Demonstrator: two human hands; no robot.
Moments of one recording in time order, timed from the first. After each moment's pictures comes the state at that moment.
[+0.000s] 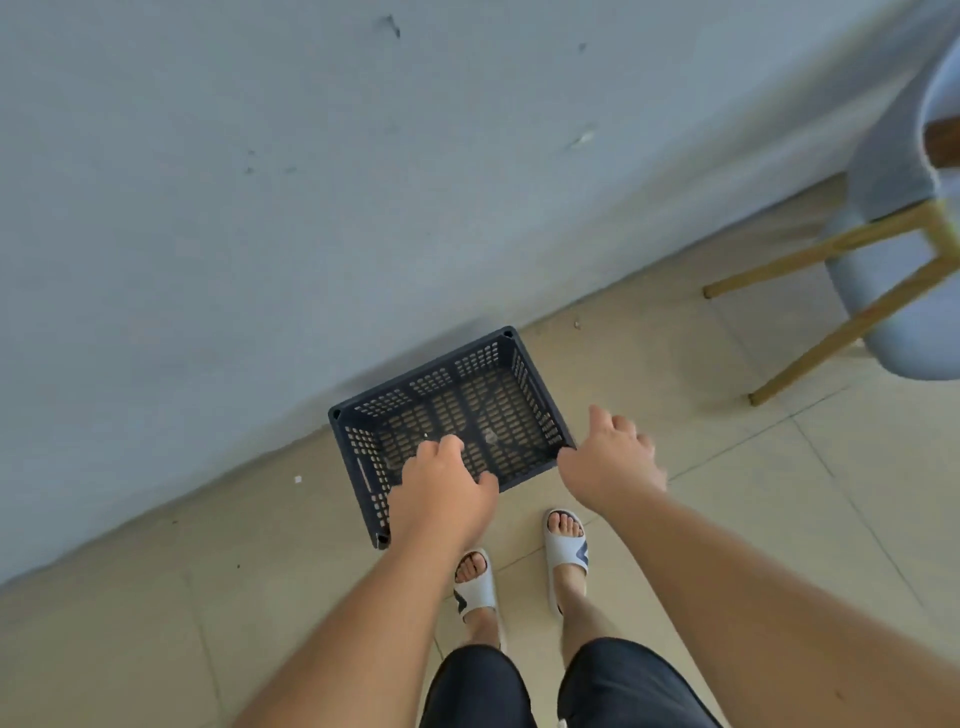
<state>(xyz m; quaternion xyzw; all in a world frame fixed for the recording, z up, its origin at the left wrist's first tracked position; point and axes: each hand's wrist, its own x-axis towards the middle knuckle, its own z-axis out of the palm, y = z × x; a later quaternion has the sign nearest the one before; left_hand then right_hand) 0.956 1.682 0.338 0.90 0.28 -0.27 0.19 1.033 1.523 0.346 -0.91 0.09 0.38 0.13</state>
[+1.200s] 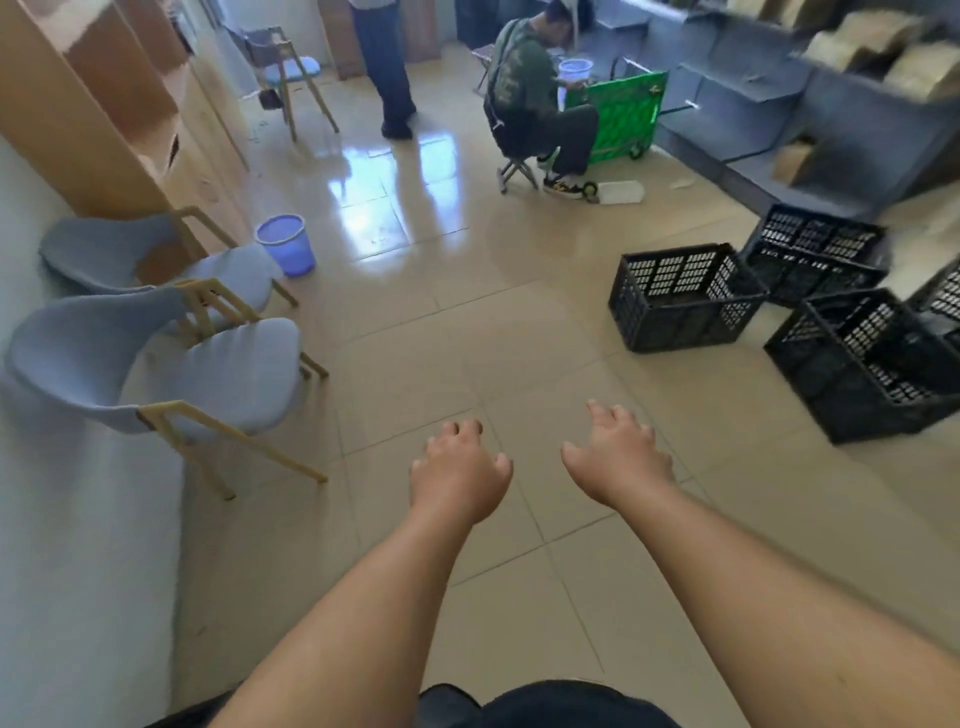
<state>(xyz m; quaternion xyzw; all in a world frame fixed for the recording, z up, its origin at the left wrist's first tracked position) 0.632 1.158 0.578 0.84 -0.49 -0.24 0.03 0.471 1.094 0.588 -0.71 0.66 0.05 0.22</state>
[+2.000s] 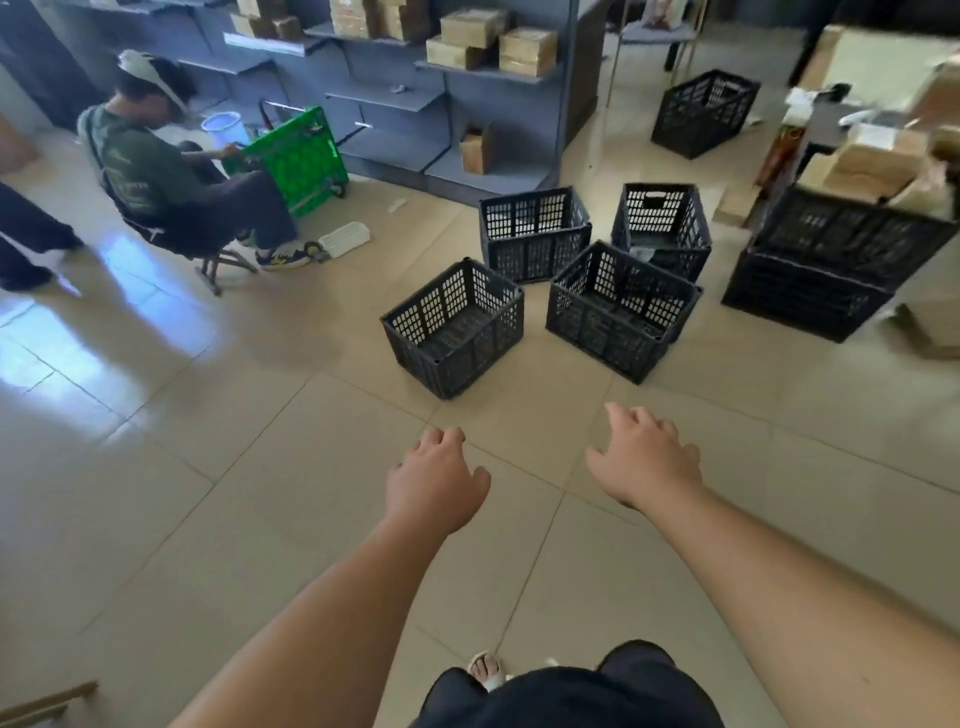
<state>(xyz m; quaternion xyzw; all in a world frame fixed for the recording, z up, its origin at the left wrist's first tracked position) 0.448 0.739 0.565 0.60 -0.77 -0.21 -0.08 0.231 0.801 0.570 -0.47 0.86 0.03 0.20</state>
